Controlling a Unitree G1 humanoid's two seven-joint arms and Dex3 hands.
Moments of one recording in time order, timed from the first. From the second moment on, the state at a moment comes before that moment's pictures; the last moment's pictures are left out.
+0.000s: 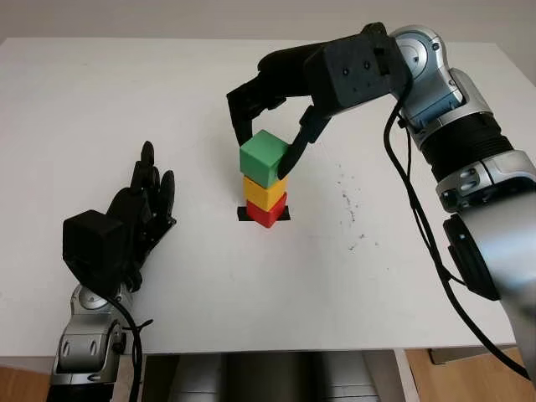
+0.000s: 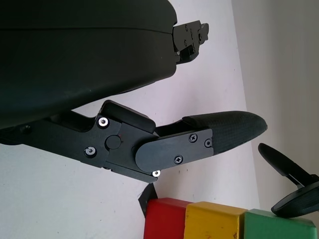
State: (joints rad) left arm -0.14 0.25 0.15 -0.10 -0.08 0.20 -0.13; right arm -1.38 -0.41 0.34 0.94 -0.34 -0.45 0.93
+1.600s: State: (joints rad) left arm -0.13 0.25 0.15 -0.12 -0.07 0.21 -0.14; right arm -1.36 -0.41 0.34 0.92 -0.33 -0.43 0.95
